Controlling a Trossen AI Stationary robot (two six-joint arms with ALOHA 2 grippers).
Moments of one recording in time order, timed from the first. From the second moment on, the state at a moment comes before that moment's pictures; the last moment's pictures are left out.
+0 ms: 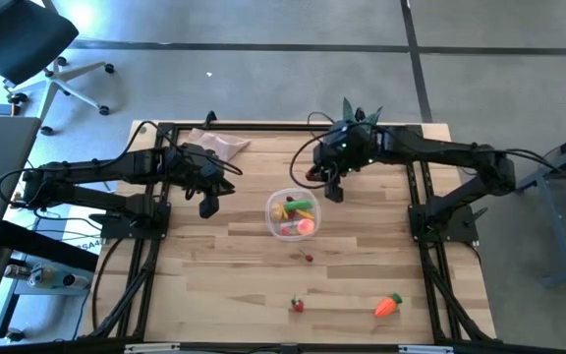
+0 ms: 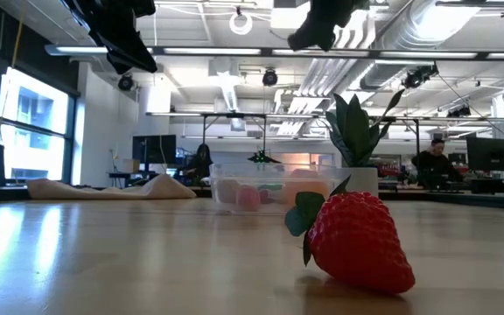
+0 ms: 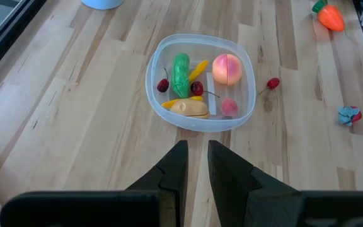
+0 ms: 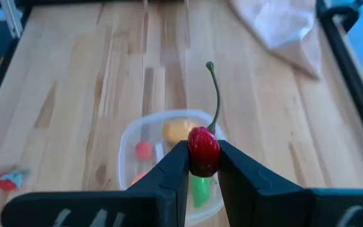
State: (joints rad) left arm 0.30 0.95 0.85 -0.63 0.09 -0.08; right arm -0.20 1.44 1.39 -0.71 -0.18 -0.10
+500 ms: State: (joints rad) left arm 0.30 0.95 0.85 -0.63 0.09 -0.08; right arm -0.10 1.84 1.39 -0.74 -0.28 -0.16
